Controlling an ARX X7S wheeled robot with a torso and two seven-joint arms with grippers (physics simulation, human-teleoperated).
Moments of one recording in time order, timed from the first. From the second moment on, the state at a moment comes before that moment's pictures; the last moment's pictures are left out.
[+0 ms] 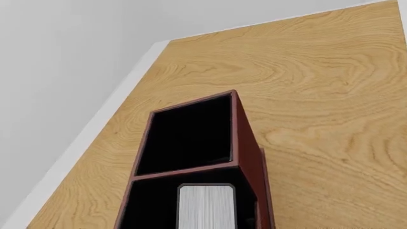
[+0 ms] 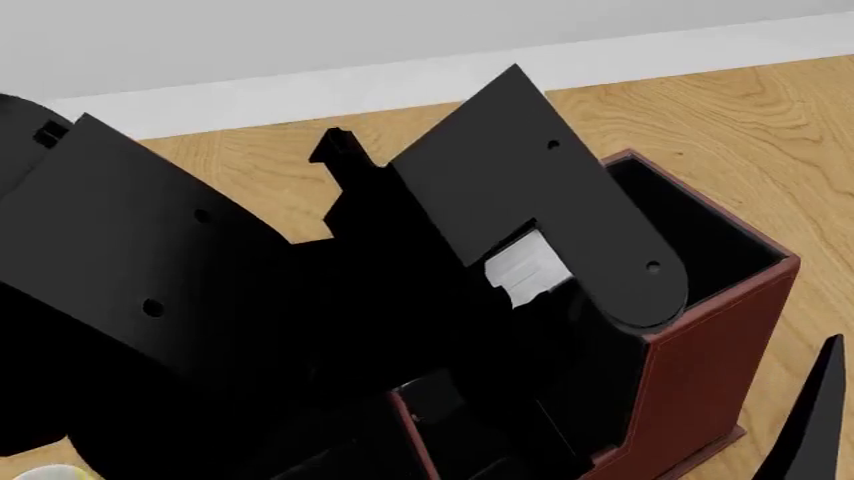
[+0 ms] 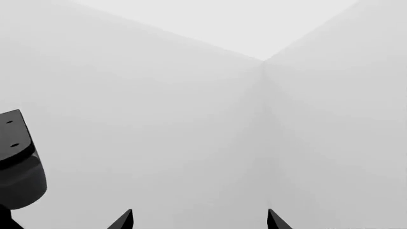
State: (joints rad) left arm -1.60 -0.07 0.89 0.06 -1.69 -1.27 -0.81; right arm 0.18 1.57 -0.82 -0.97 0.37 -0.42 1.49
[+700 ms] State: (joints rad) left arm -1.57 -0.07 1.04 -0.02 -1.51 -1.15 -0.63; right arm 0.17 1.56 -0.82 -0.95 0.37 -0.45 1.49
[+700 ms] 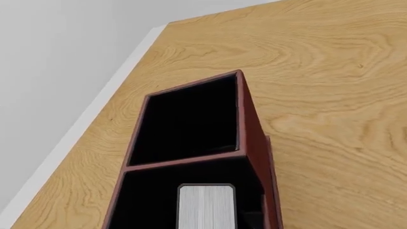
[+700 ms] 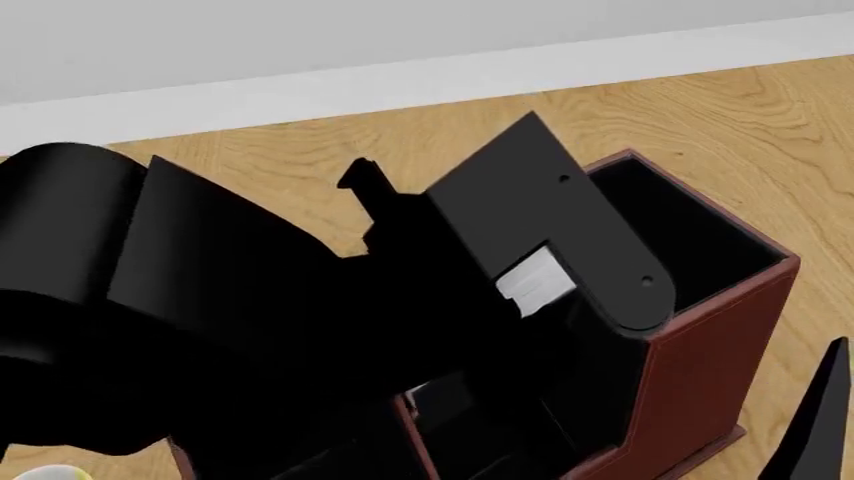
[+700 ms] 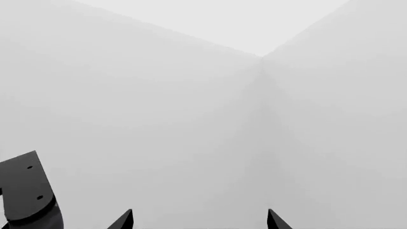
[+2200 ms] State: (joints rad) left arm -1.58 -0.02 1.49 -0.27 -1.48 -0.73 -0.43; right arm 0.15 1.54 -0.81 -0.92 0.39 -0.47 1.46
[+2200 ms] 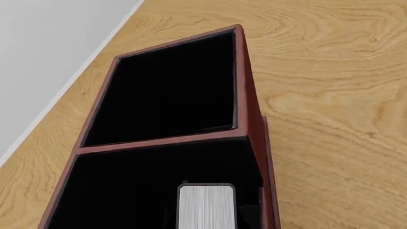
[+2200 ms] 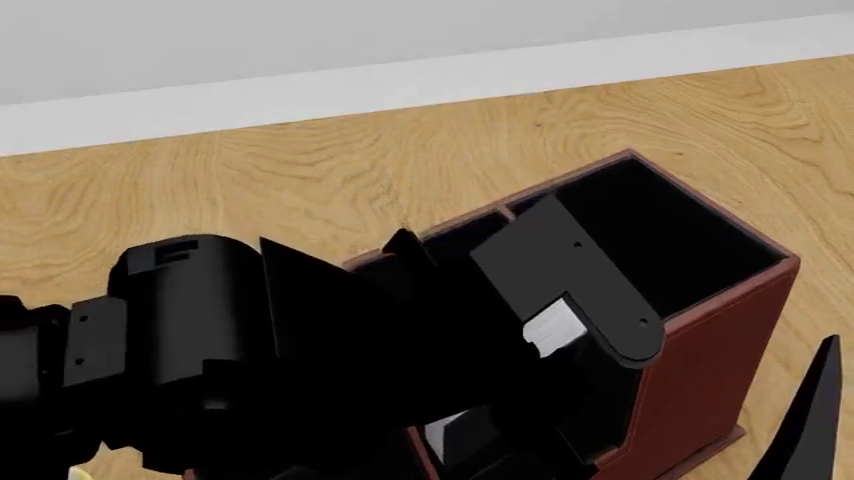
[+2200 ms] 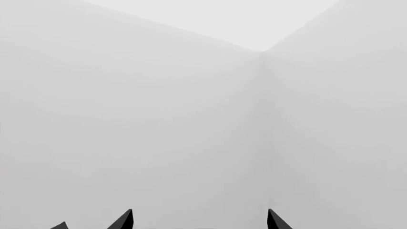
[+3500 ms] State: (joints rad) left arm -1.48 -0.02 1.56 -0.40 -1.32 -0.59 -0.23; right arm 0.16 1.49 -0.78 -0.90 0.42 -0.46 1.40
